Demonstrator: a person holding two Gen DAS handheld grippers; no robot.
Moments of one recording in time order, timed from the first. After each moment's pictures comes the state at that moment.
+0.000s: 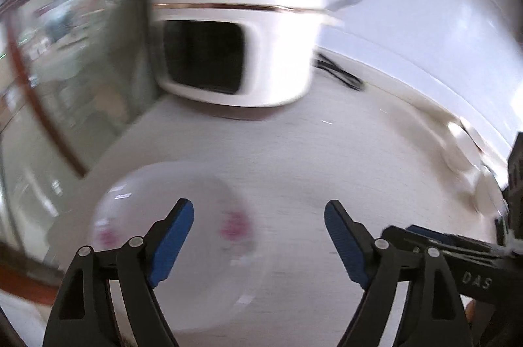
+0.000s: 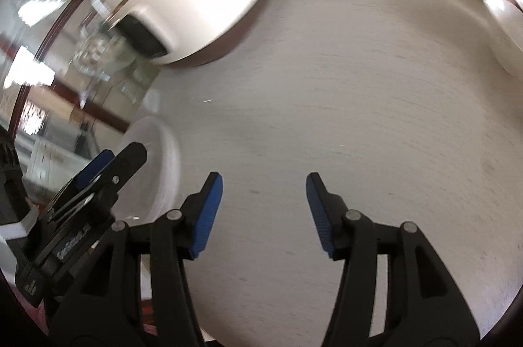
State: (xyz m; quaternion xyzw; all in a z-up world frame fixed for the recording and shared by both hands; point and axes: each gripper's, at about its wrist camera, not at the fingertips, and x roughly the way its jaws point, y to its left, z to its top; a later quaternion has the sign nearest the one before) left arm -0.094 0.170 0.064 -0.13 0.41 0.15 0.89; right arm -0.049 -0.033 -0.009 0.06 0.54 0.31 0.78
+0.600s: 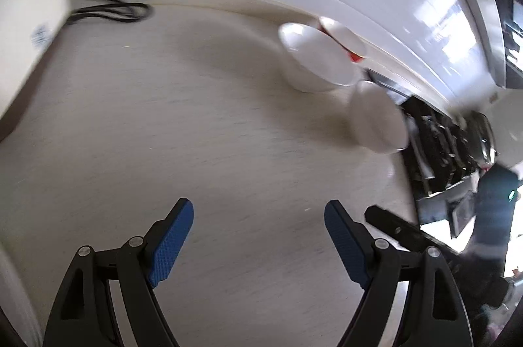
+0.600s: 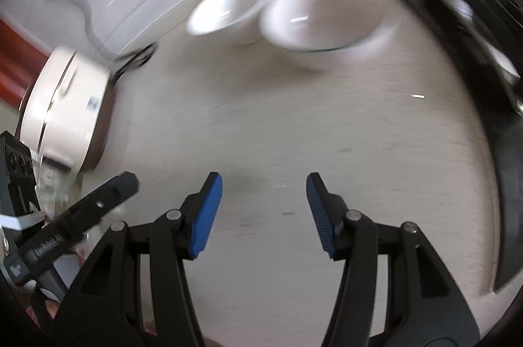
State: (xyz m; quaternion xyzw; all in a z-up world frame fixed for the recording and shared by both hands) left arm 0.018 0.003 0.052 -0.13 0.54 -0.15 0.82; right arm -0.066 -0.286 -0.015 0.22 0.53 0.06 0.82
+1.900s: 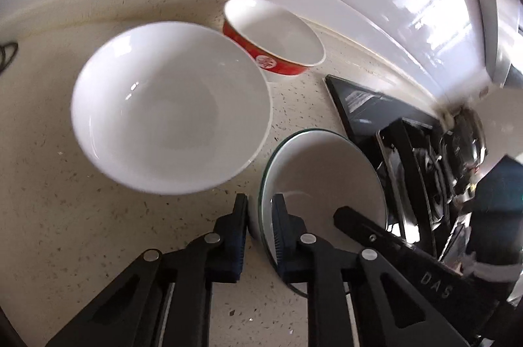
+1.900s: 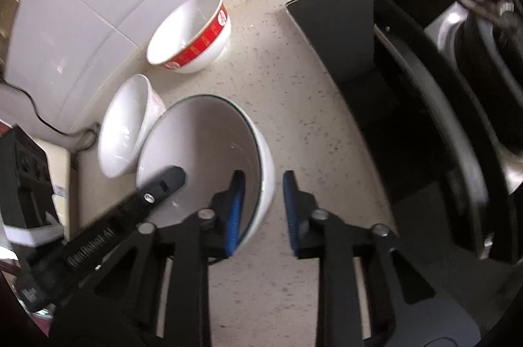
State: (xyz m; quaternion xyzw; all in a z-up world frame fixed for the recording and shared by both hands) left arm 0.124 -0.126 0.027 -0.12 0.53 -0.20 0.81; right arm 0.040 -0.374 -0.031 0.27 0.51 0.01 0.82
